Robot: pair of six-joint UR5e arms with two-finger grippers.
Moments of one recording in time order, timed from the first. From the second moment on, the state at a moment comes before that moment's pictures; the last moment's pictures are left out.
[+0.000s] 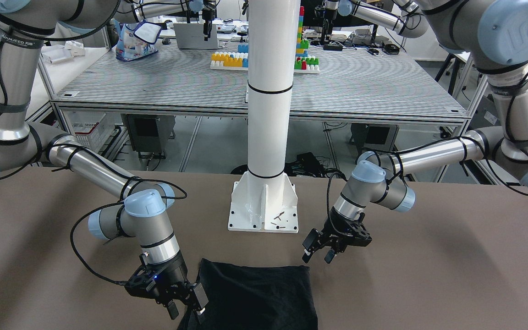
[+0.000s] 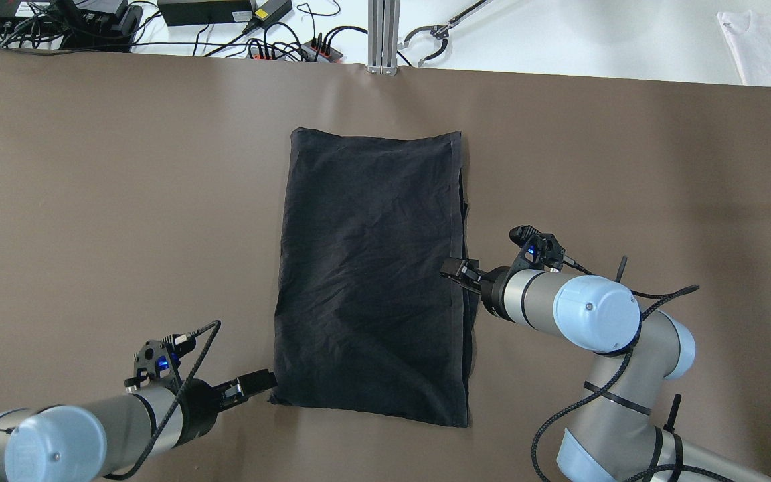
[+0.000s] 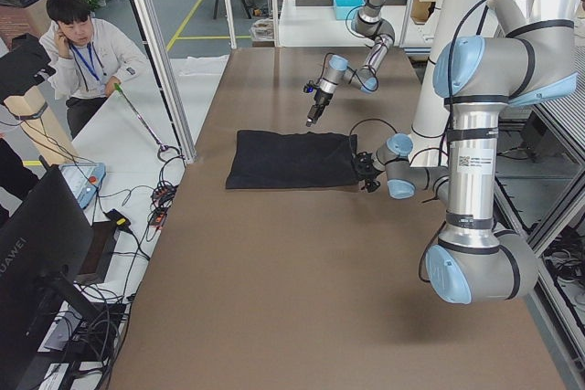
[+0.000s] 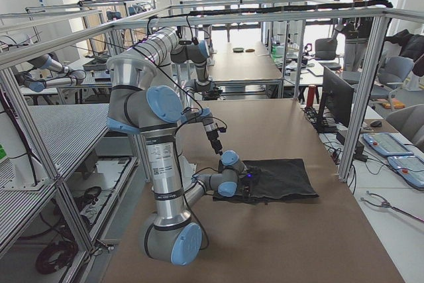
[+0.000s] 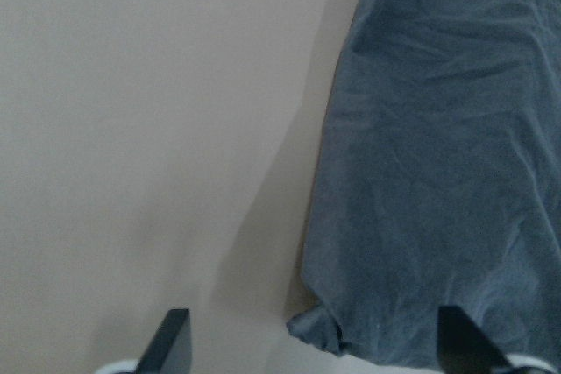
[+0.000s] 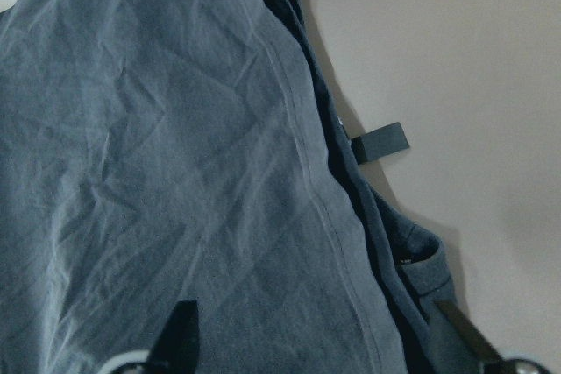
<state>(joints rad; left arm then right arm) -0.18 -1.70 -1.98 -2.25 -1.37 -1.88 0.53 -1.24 1.77 -0.93 1.60 1.71</state>
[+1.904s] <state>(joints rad) -0.17 -1.79 -1.87 -2.25 -1.32 -1.87 0.52 -1.26 1.78 -0.93 1.59 1.72</state>
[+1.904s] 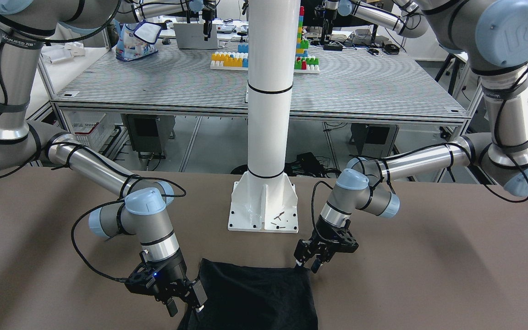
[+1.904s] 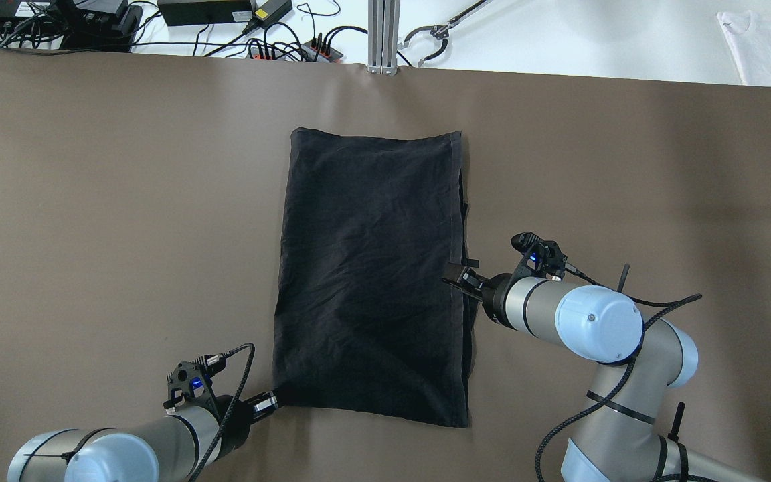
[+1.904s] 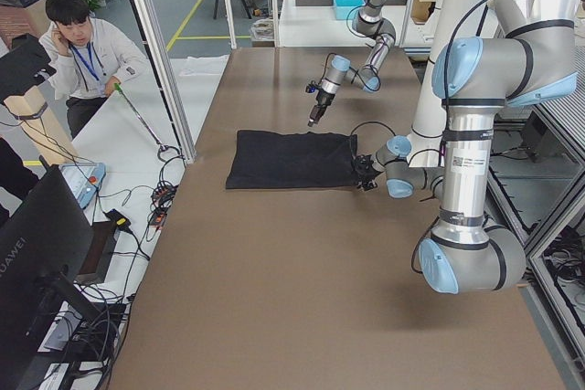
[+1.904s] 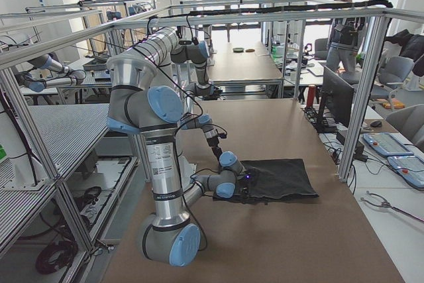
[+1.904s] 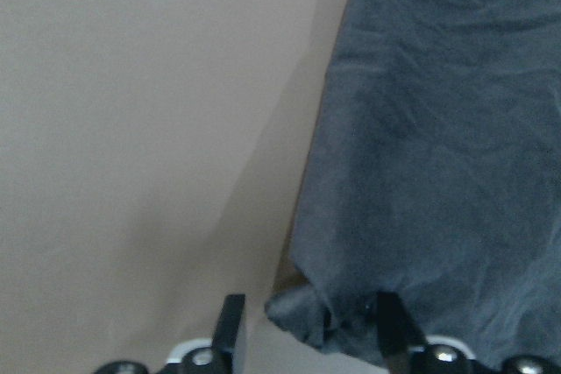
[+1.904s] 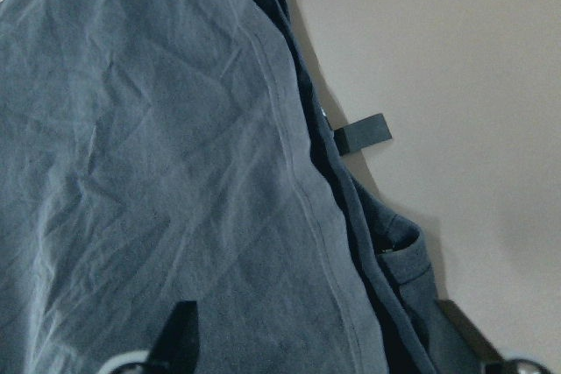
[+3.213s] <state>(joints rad) -0.18 -1.82 -1.85 -2.24 -1.32 -1.84 0.52 -1.26 1.78 -0.93 1.59 1.71</state>
